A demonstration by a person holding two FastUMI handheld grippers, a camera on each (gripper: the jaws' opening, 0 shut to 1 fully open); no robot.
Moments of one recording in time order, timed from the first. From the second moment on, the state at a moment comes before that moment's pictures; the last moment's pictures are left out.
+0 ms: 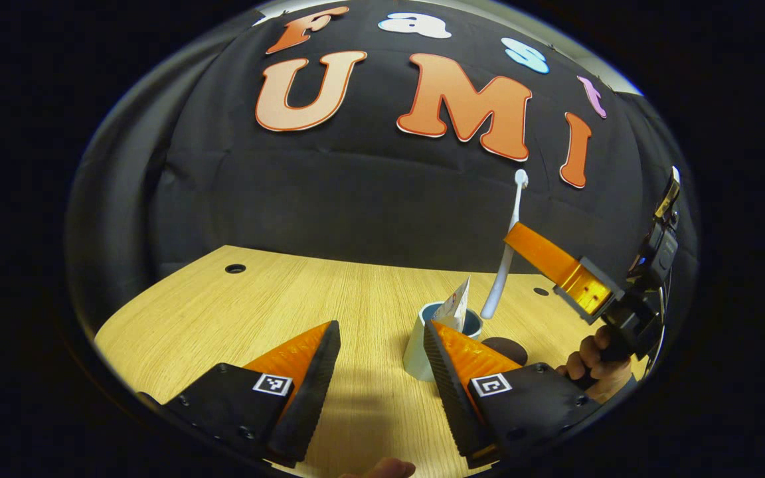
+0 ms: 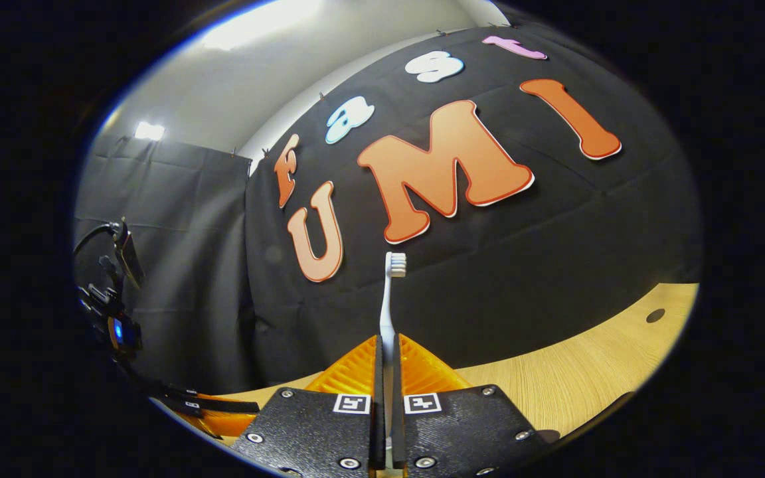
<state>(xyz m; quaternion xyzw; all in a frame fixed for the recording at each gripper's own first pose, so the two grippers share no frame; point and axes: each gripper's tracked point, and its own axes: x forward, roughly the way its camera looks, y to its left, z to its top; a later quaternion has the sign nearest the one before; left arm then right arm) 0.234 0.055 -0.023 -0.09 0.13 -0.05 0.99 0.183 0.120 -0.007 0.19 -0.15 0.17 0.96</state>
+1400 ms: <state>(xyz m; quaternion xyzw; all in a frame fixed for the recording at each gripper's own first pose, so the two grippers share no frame) 0.235 -0.035 -0.035 -0.06 0.34 -0.15 0.93 0.148 0.094 -0.053 0.12 -0.05 0.18 0.97</state>
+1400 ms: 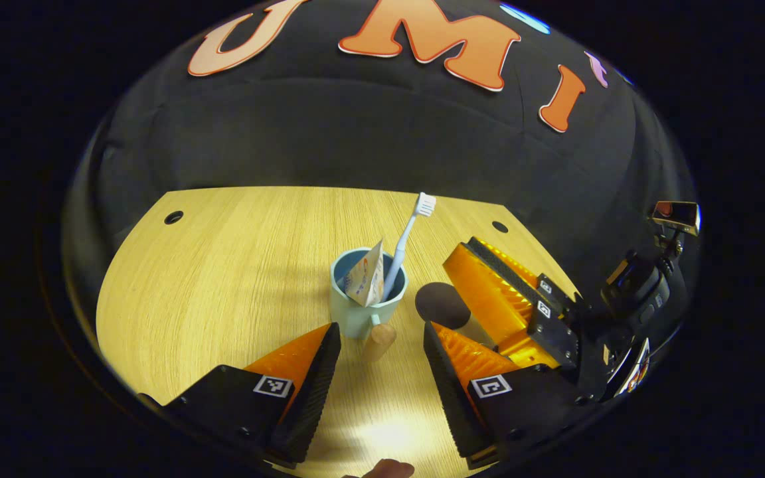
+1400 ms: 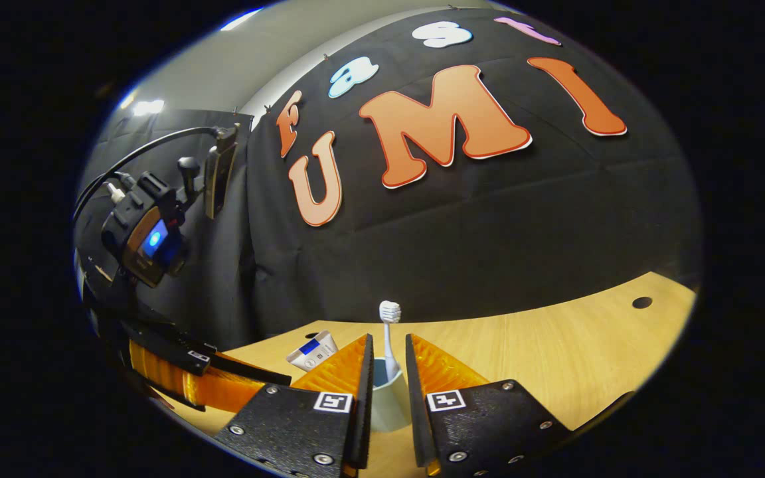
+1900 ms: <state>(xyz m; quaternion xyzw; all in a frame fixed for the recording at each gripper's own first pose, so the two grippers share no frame) 0.248 -0.034 -0.049 -0.03 0.43 -0.12 0.89 0.101 0.017 -0.048 0.08 -0.07 0.13 0.99</state>
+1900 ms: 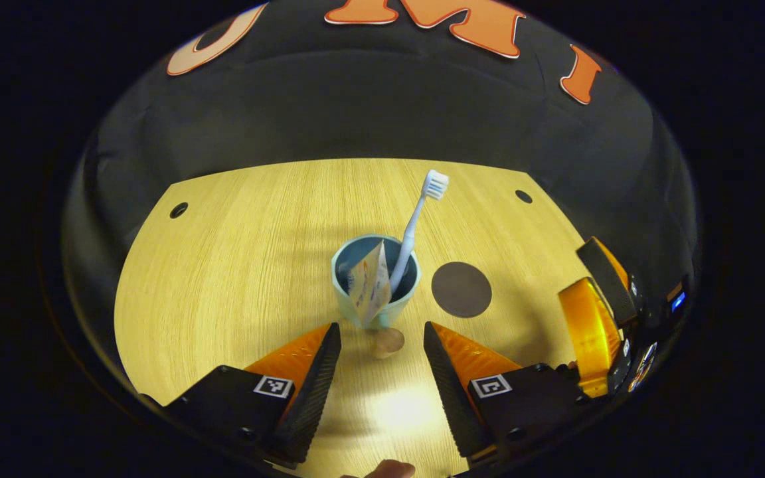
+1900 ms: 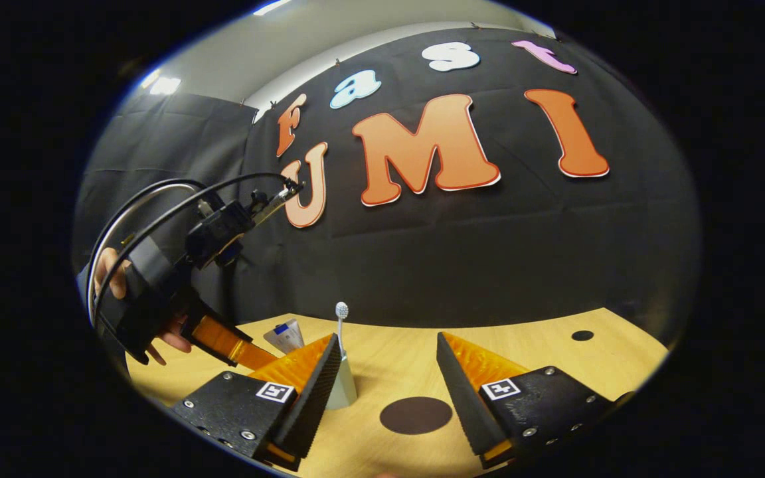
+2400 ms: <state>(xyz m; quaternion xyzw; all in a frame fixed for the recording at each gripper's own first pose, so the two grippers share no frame) 0.266 -0.048 -0.082 -0.01 0.52 -0.10 0.85 0.053 -0.022 -0.027 0.07 -0.10 0.12 0.99</state>
